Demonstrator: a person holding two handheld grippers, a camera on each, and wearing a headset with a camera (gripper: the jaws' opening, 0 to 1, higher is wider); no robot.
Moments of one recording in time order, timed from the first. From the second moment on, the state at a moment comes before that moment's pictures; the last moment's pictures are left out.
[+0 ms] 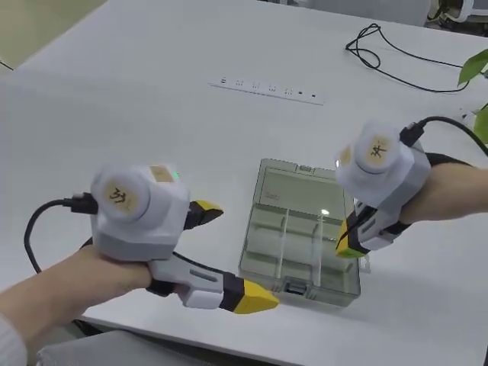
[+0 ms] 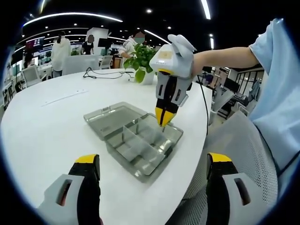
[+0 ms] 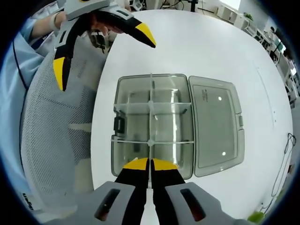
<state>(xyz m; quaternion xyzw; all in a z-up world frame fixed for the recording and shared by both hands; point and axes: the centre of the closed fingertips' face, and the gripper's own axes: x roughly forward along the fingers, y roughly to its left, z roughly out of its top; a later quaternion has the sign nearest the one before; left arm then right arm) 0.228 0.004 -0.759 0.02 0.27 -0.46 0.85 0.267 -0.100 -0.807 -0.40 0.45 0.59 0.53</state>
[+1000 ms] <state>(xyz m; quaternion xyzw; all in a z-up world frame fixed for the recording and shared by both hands) 0.240 0.027 -0.748 0.01 0.24 -0.40 0.88 0.246 -0.160 -0.742 -0.09 0.25 0.43 0.86</state>
